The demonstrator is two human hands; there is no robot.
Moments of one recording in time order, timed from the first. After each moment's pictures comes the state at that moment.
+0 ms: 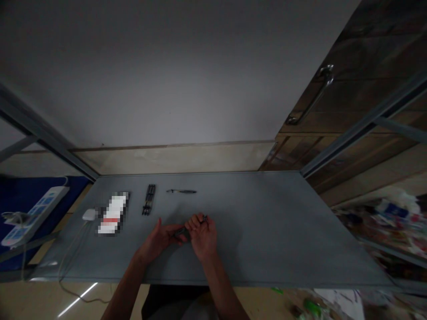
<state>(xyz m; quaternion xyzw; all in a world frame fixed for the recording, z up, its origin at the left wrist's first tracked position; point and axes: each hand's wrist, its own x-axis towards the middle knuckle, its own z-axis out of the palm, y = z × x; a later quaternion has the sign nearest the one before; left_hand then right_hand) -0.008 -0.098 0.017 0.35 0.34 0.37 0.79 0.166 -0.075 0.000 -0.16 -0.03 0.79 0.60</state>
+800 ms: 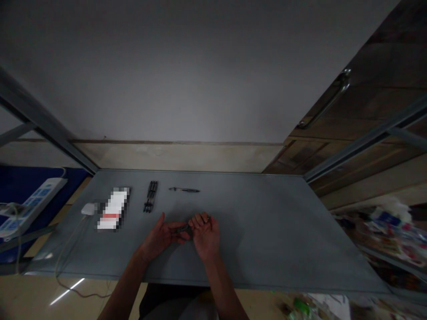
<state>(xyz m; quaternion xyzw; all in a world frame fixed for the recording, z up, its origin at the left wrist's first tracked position) -0.015 -0.091 0.002 0.24 0.30 0.38 0.84 0.161 -0.071 0.001 -0.20 -0.02 0.77 0.60</state>
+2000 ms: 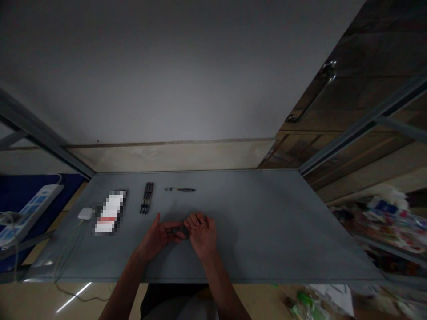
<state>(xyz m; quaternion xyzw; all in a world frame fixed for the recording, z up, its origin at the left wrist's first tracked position) -0.012 -0.092 0.007 0.26 0.31 0.38 0.83 0.167 -0.072 -0.009 -0.13 0.02 0.80 0.58</state>
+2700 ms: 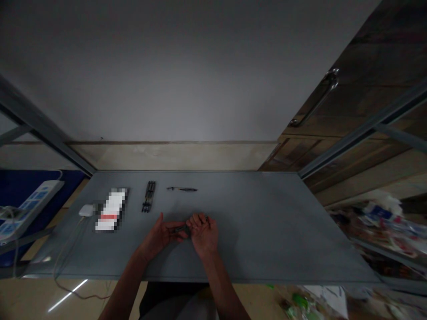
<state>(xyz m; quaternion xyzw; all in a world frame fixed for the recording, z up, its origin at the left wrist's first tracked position) -0.013 -0.094 0.007 0.28 0.31 0.38 0.83 0.165 -0.075 -0.011 -0.16 0.01 0.79 0.60</state>
